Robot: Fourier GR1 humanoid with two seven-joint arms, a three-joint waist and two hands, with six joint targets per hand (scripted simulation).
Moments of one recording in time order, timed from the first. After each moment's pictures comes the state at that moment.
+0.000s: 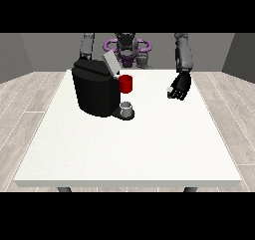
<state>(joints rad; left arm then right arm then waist) -0.65 0.53 -0.08 -0.62 -0.80 -0.02 -0.35 -0.25 -0.04 0.06 -1.37 0.18 -0.18 0.01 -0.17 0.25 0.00</state>
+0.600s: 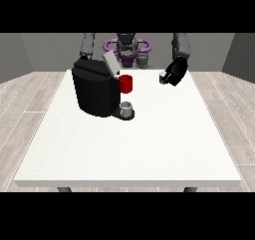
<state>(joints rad) -0.78 0.47 -0.04 -0.66 -0.73 -0.23 -0.33 -0.23 -0.03 0.03 -1.23 0.21 -0.20 -0.03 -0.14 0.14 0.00</state>
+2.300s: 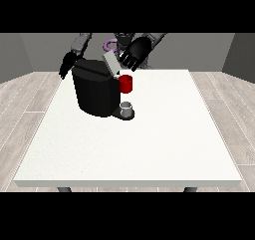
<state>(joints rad) -1.22 0.43 0.11 -0.69 -0.70 -0.42 -0.03 -0.41 -0.07 -0.03 -1.28 0.16 -0.16 0.00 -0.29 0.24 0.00</state>
